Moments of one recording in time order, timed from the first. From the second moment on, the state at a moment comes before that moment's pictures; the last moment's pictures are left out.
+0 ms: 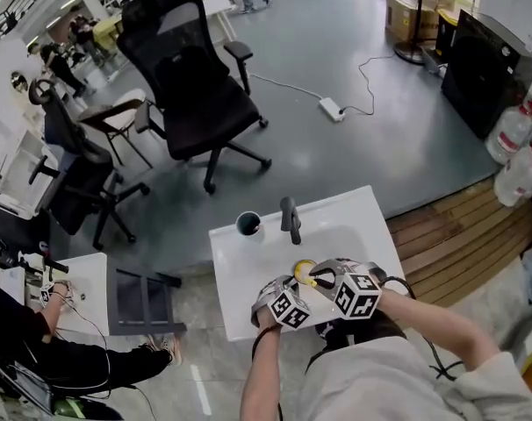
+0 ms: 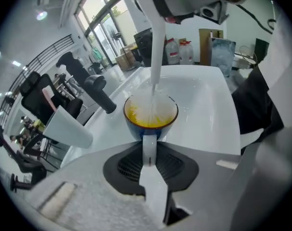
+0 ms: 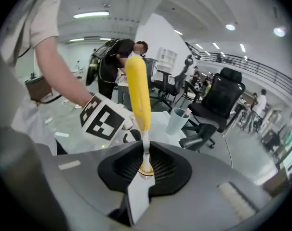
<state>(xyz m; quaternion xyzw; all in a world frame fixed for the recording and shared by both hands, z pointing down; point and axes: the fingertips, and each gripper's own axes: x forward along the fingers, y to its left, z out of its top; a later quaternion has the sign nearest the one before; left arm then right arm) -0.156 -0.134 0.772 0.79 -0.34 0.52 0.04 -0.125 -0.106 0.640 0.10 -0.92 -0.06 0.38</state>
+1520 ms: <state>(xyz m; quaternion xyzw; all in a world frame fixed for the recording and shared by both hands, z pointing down) -0.156 -0.096 0.760 0.74 -0.20 0.63 -0.11 -0.074 -0.051 0.663 -0.30 -0.56 -0.67 0.39</state>
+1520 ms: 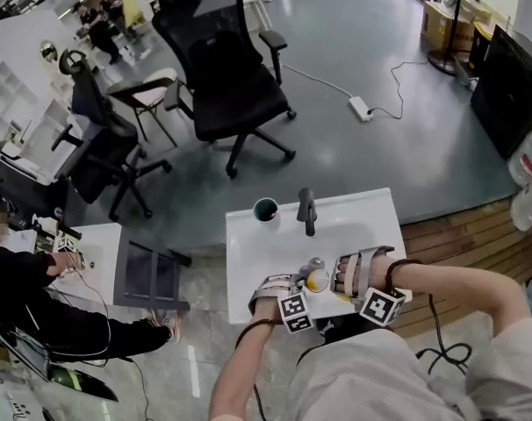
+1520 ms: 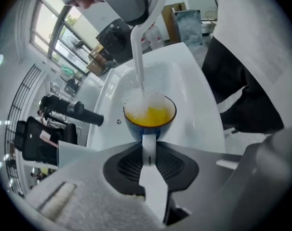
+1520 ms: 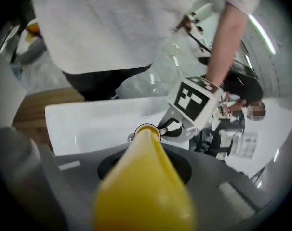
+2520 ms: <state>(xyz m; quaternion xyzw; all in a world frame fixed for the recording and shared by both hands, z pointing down) -0.180 -0.126 0.769 0.74 -0.40 0.54 0.02 -0.098 -0.090 0.673 0.14 -0.91 -0.01 0.40</state>
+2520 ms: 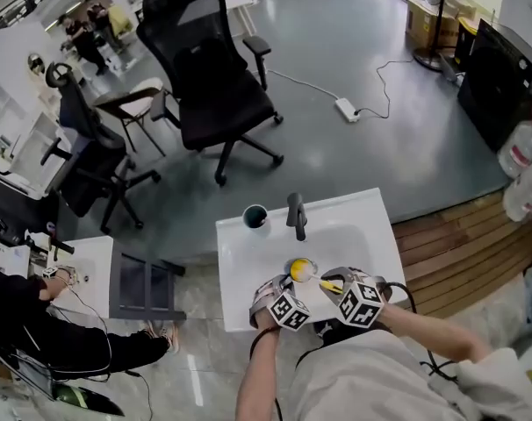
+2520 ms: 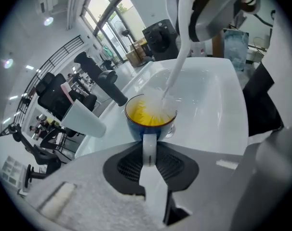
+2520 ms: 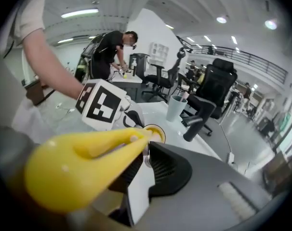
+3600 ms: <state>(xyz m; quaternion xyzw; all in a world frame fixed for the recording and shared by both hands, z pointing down) -0.188 -0.135 0.762 0.76 -0.41 0.50 0.05 -0.111 -0.072 0.674 0.11 -0.92 0.02 0.38</state>
